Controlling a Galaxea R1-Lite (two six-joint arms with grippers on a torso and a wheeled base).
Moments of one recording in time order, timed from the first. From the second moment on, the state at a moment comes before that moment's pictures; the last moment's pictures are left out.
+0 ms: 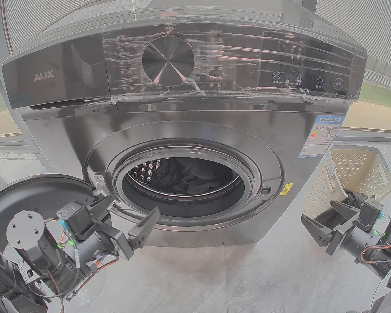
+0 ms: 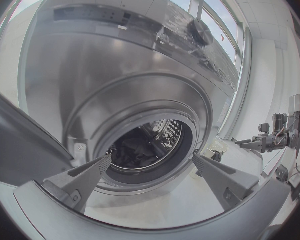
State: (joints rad) left arm -0.71 1.66 -0.10 -1.54 0.26 -0.15; right arm 0.59 1.44 -0.02 -1.30 -0.19 0.16
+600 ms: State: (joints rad) left arm -0.64 1.22 -0.02 -1.18 0.23 0.00; right arm 0.47 0.89 -0.02 -0.83 -0.23 0.19
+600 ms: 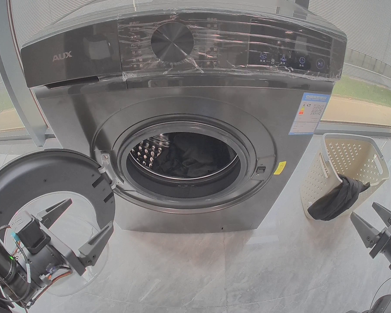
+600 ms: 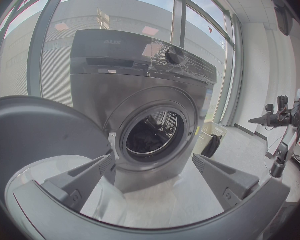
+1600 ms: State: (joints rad) left arm -0.23 0.28 -0.02 -0.08 0.09 -0.01; right arm 0.13 0.13 -0.02 -0.13 -0.16 0.09
